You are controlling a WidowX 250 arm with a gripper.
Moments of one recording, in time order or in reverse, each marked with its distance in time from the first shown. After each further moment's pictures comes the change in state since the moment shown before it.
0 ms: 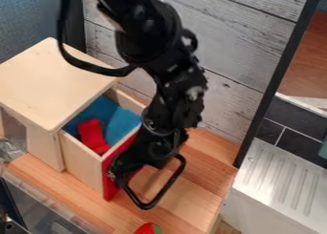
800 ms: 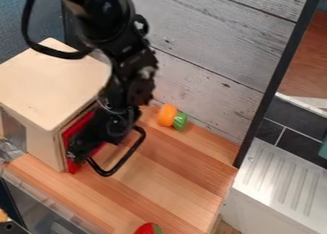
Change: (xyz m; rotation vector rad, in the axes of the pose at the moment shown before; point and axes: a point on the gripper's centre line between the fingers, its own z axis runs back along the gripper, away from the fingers) arm -0.064 -0.015 -0.024 -0.089 0.051 0.182
